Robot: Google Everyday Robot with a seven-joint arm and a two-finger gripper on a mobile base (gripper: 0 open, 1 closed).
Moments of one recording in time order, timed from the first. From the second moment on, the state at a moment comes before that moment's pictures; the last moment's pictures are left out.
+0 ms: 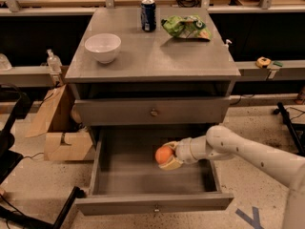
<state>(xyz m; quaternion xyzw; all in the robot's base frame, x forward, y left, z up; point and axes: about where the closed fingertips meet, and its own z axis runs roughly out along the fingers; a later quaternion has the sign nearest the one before) 0.599 -0.064 0.479 -0.59 0.68 0.24 0.36</state>
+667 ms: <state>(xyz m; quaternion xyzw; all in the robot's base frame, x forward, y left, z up) 0.585 -0.082 0.375 -0.58 0.71 0.26 0.31</state>
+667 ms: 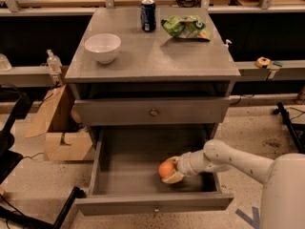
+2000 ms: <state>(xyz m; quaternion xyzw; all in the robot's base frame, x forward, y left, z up) 0.575 -0.080 0.343 -0.56 0.73 0.27 0.28</state>
